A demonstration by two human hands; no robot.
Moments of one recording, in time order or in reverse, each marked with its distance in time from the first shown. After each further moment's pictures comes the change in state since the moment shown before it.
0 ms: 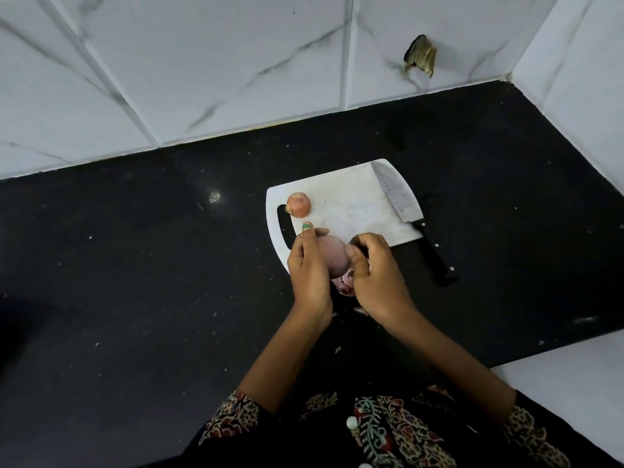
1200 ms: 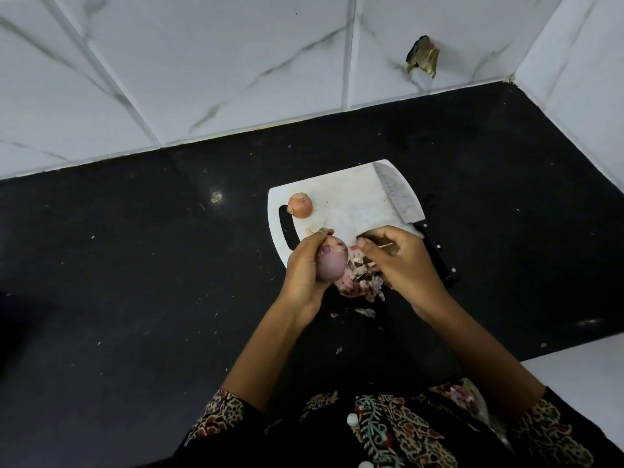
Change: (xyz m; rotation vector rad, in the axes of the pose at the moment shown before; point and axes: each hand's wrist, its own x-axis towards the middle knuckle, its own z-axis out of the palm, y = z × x) left_hand 0.005 0.017 -0.014 -0.068 -0.261 -0.250; right_hand 0.019 0.012 -0.032 0.253 -0.071 0.099
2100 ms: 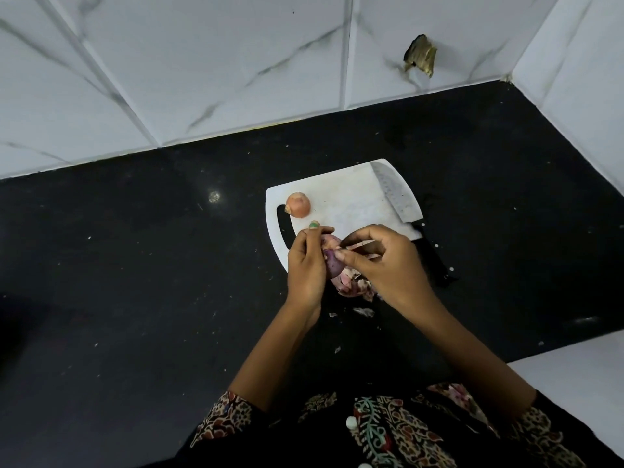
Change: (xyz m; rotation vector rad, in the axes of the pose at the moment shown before) left_hand 0.003 -0.011 0.004 0.300 0.086 0.311; right_hand -0.008 -0.010 0.012 -0.067 -0.035 -0.136
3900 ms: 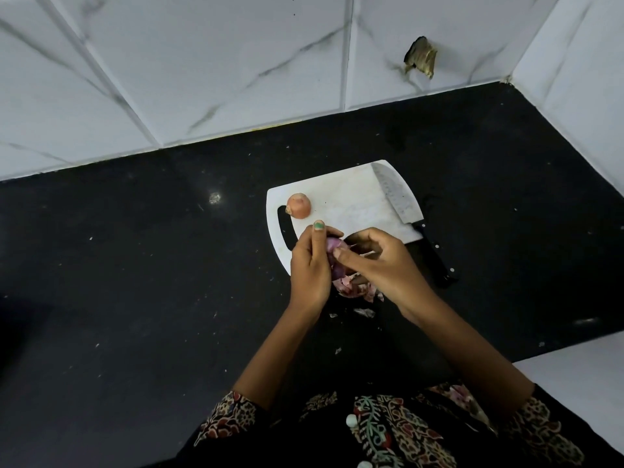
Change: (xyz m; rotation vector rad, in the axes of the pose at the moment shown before) left_hand -0.002 -0.003 0.000 0.201 -0.011 0.227; right_hand 0.002 -0.001 0.000 0.087 -0.102 0.201
